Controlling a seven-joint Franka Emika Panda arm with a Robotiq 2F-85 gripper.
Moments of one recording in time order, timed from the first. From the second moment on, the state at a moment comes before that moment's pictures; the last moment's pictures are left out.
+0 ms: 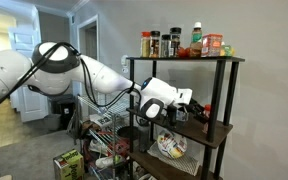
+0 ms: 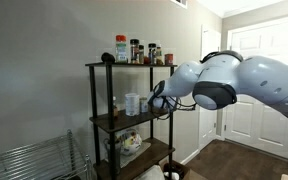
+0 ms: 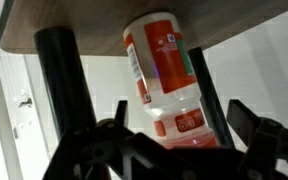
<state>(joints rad) 0.49 1.03 -0.87 -1.48 1.10 3.23 0.11</state>
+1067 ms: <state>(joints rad) 0.50 1.13 -0.96 -1.39 1.10 3.16 0.21</state>
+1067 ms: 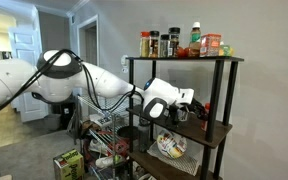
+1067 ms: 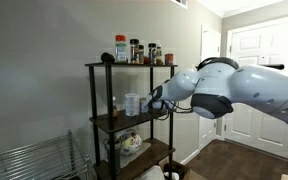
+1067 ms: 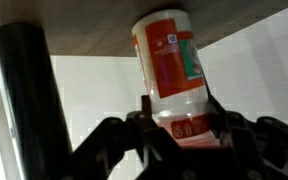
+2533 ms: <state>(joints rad) 0.57 1.03 -0.83 -1.49 1.04 3.46 0.04</state>
